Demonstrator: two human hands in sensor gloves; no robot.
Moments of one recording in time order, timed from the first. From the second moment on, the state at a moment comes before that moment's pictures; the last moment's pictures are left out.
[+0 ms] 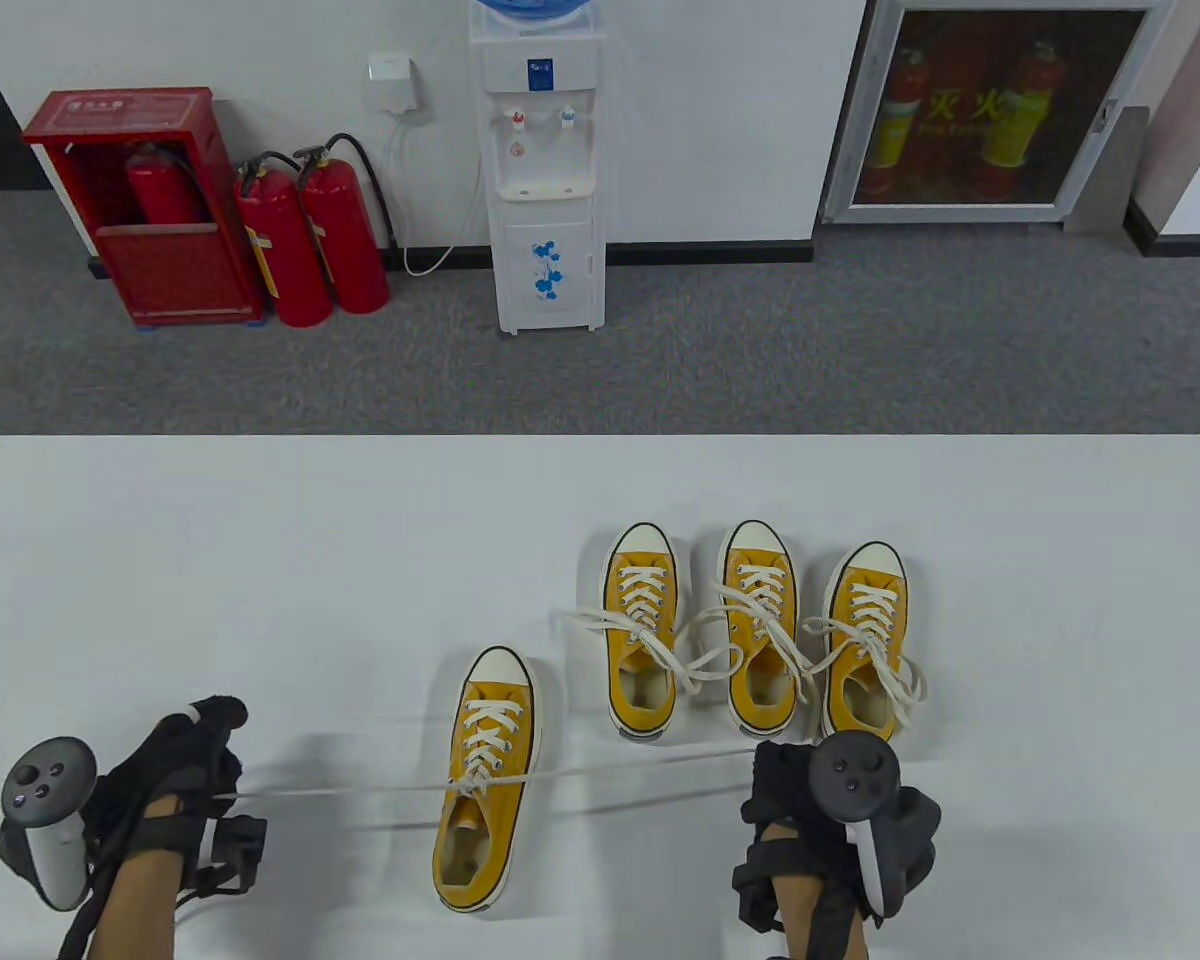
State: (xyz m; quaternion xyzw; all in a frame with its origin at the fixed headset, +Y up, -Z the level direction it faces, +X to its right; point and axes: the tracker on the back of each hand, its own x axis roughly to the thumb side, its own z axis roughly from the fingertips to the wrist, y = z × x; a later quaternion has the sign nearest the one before) left_hand -0.423 -0.766 -0.268 0.04 0.22 0.55 0.80; right_hand 0.176 -0.737 -0.255 -0.23 -0.06 0.93 0.29
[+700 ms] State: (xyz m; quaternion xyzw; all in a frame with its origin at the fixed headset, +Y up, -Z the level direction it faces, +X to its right) left_hand -0.413 -0.766 -0.275 0.00 0.19 0.54 0.82; right_hand 0.169 -0.717 -0.247 -0.18 -0.10 0.91 0.35
